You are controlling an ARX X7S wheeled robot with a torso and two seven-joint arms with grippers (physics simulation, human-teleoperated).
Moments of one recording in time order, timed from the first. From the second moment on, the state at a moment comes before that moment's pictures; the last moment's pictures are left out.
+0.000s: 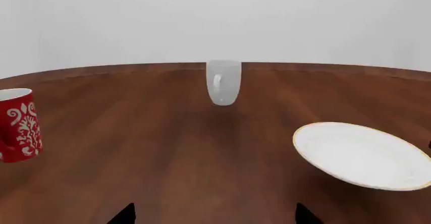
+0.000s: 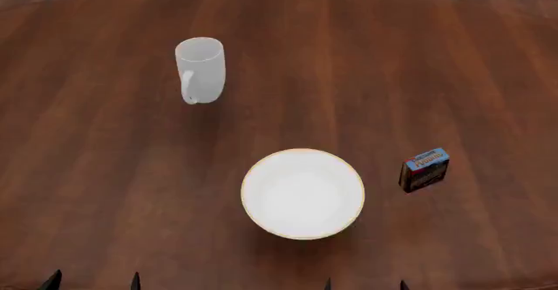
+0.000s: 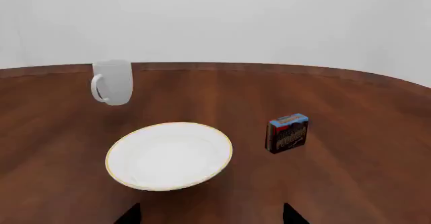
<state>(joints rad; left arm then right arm) 0.00 0.00 0.00 0.00 0.00 0.00 0.00 0.00 0.00 0.00 0.00 0.00 0.00 0.00</state>
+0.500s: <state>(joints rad) -0.02 -0.07 0.06 0.00 -0.06 0.00 -0.03 0.02 0.04 -0.06 -0.02 0.08 0.05 0.08</state>
